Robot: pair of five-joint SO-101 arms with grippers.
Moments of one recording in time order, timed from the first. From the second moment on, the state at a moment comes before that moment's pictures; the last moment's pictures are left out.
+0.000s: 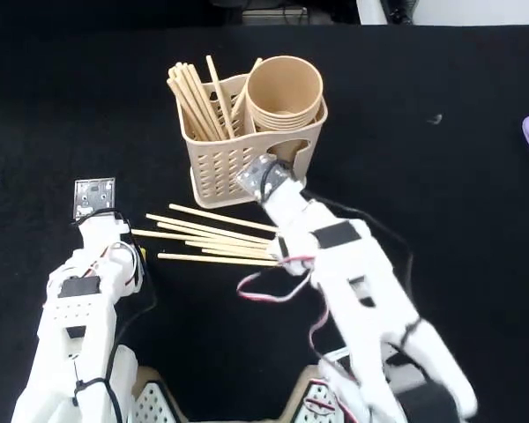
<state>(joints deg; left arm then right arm) -13.3 -49.3 81.4 31.2 -4.9 -18.8 -32.7 59.0 49.5 28.2</state>
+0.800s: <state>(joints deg) -13.3 -49.3 81.4 31.2 -4.9 -28.0 -18.3 57.5 52.0 36.0</state>
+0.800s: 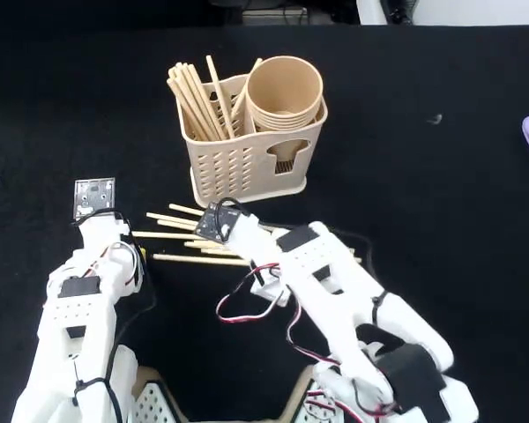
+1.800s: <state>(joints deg) -13.3 -49.3 81.4 31.2 -4.9 -22.2 -14.4 56.1 46.5 36.4</state>
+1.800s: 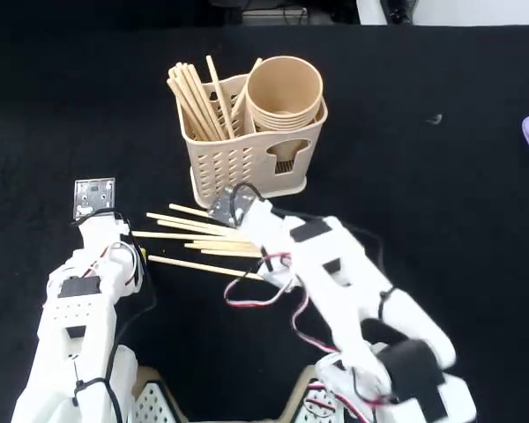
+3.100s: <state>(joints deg) -13.3 -49.3 81.4 31.2 -4.9 -28.6 -37.5 69.4 46.6 34.9</state>
